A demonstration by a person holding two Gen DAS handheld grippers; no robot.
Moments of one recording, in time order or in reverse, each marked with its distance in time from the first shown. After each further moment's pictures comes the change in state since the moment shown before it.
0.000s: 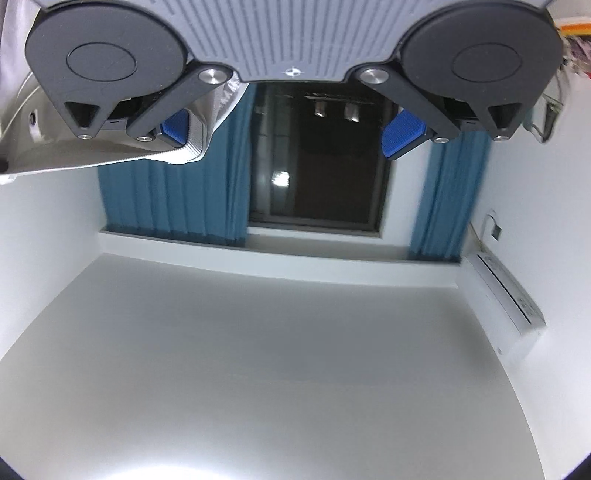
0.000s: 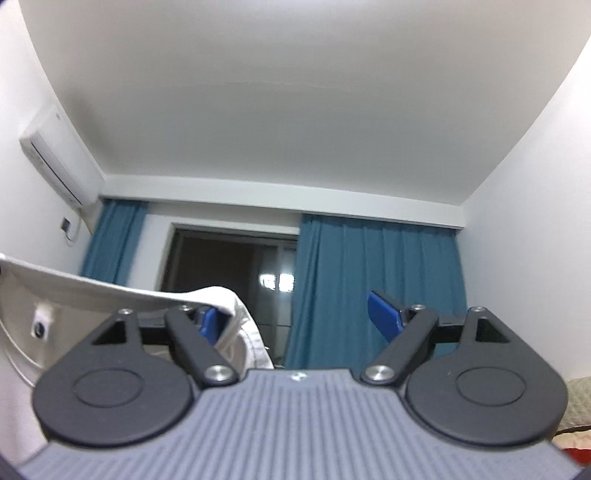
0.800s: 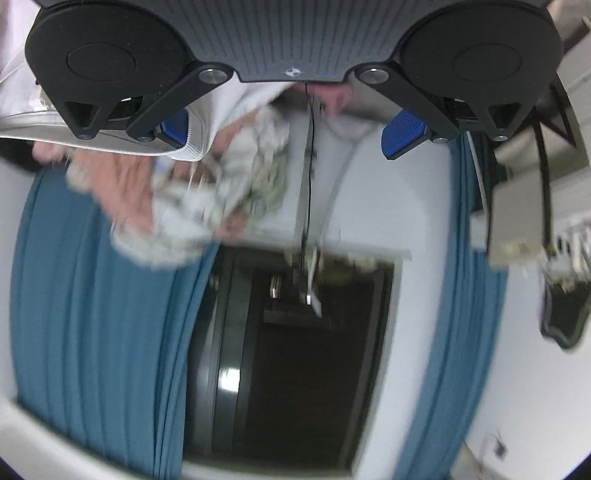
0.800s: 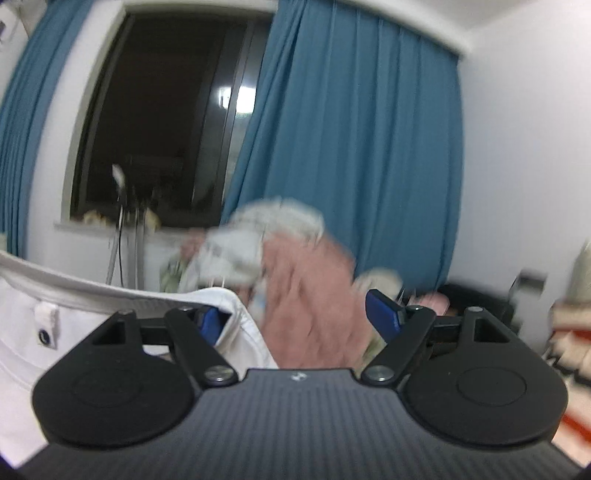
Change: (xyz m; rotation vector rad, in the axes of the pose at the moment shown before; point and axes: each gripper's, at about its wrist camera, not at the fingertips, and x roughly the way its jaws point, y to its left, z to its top) left arm 0.449 -0.006 -0.598 -0.075 0.684 0.162; right arm 0.333 0.051 -0.538 -0.067 0.572 -0.147
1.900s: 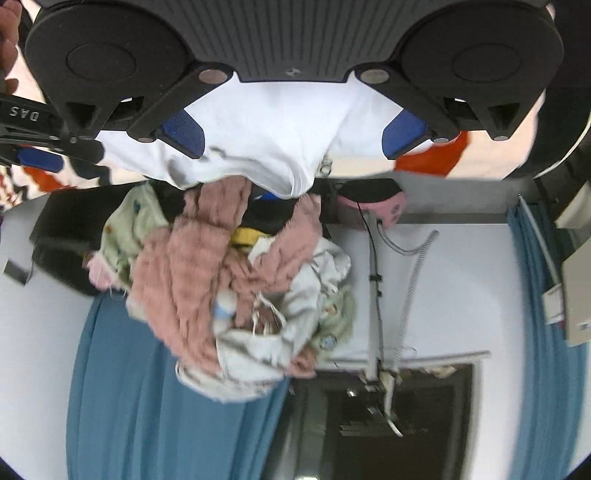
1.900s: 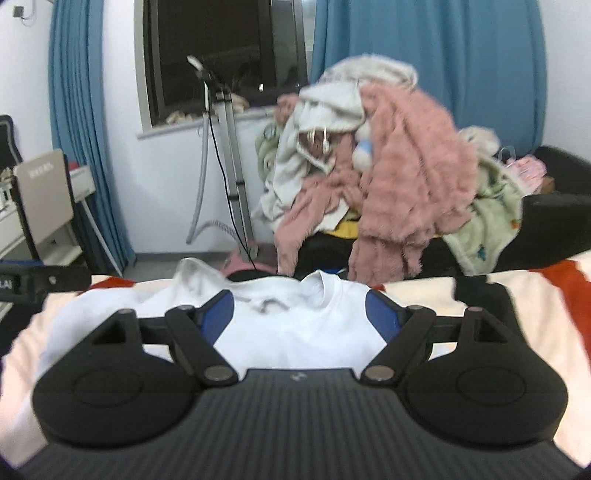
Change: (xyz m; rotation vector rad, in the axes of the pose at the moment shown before) left arm -0.053 0.032 -0.121 0.116 0.244 -0.205; right arm -0.071 0.033 -0.091 0.097 0.346 0.312
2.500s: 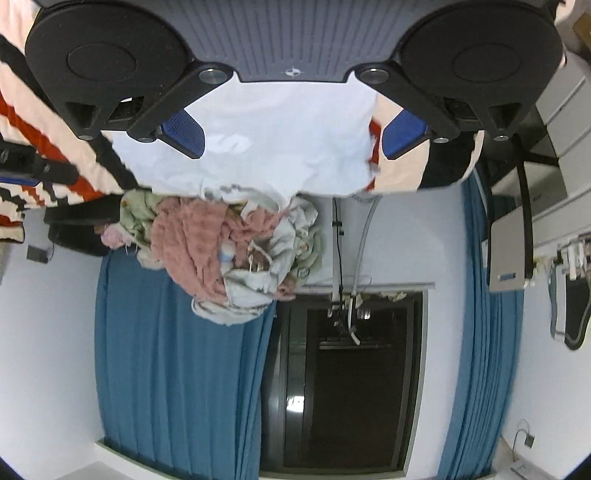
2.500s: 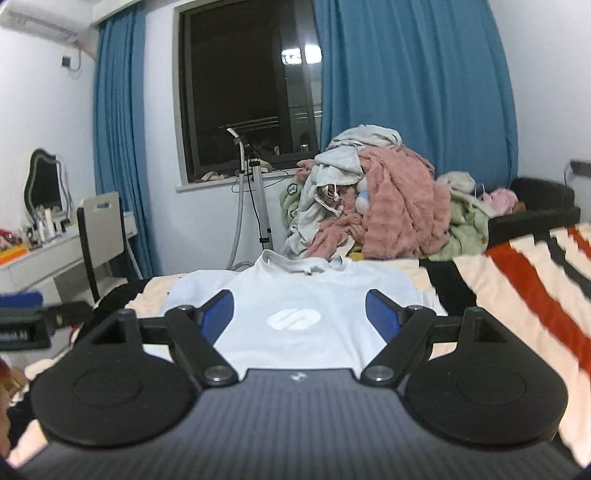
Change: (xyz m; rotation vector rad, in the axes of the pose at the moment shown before) left arm -0.335 -0.010 -0.187 0.045 -0.229 0.080; right arm -0.269 0.040 -0.122 0.054 -0.188 0.042
